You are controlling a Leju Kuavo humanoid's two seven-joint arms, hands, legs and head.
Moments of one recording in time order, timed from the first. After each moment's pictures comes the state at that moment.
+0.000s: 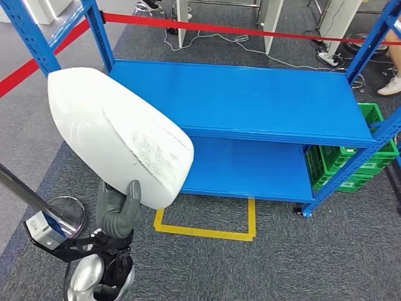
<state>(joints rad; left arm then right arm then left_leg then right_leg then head) 0.01 -0.15 -0.51 -1.78 0.22 -0.14 -0.55 -0.08 0.19 -0.99 -0.21 1.46 -0.28 0.32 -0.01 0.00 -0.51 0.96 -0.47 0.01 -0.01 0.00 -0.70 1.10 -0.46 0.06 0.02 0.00</state>
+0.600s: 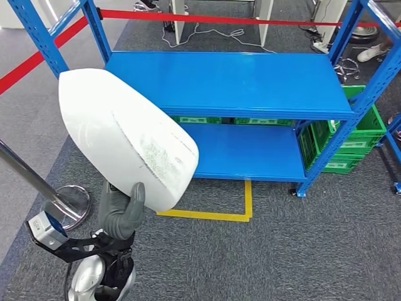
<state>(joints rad) 0.01 -0.15 -0.51 -1.77 0.23 -0.15 -0.54 -0.09 0.19 -0.98 -0.21 1.47 -0.29 0.34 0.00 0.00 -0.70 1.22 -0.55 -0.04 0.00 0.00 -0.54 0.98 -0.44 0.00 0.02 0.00</state>
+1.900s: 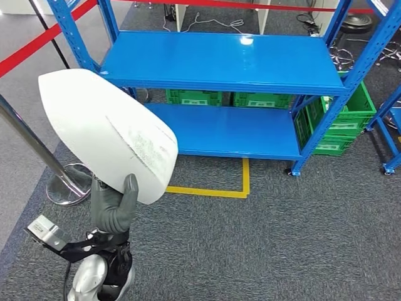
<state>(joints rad) 0.02 -0.17 -0.50 -1.77 0.11 0.05 -0.58 -0.09 0.20 -1.02 -0.21 1.40 -0.29 0.29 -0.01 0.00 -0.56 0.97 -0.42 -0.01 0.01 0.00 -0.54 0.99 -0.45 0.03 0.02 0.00</state>
